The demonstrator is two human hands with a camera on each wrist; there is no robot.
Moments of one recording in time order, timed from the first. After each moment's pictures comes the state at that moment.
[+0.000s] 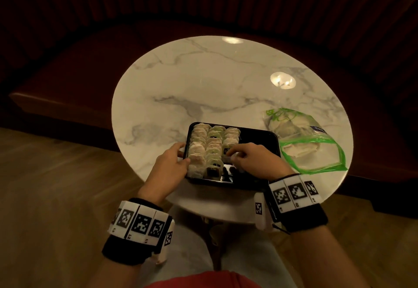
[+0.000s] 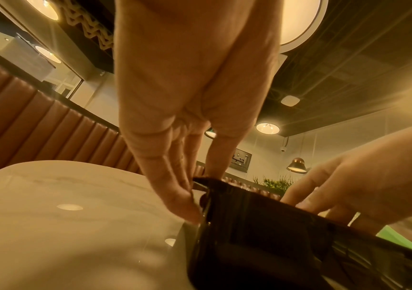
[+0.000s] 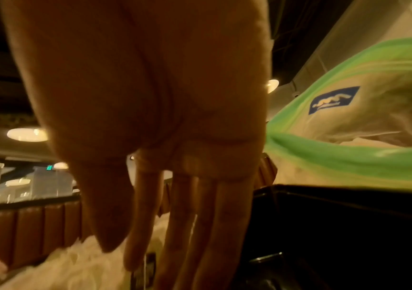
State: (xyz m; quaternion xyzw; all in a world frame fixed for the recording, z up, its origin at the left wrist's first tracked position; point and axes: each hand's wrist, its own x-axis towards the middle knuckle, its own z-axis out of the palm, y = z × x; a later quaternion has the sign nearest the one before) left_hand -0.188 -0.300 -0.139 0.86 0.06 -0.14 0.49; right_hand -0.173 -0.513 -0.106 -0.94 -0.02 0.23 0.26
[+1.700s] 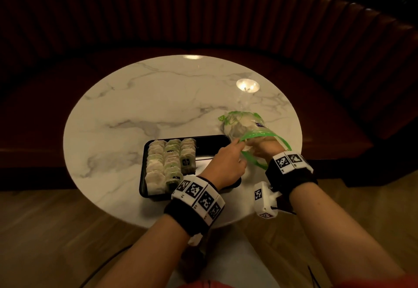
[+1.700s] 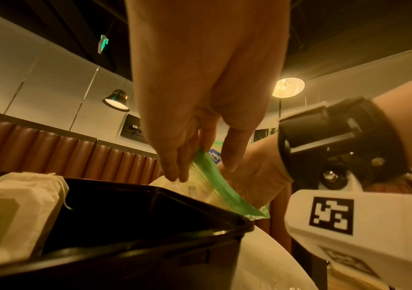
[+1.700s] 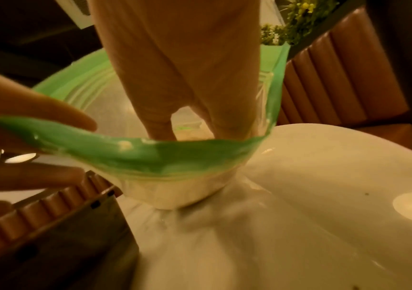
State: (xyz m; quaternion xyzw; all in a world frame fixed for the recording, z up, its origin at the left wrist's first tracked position) left_hand -0.180 -0.485 -0.112 0.85 -0.31 -0.17 0.39; right_hand -0.163 -0.648 -0.132 -0.73 0.33 0.08 0.59
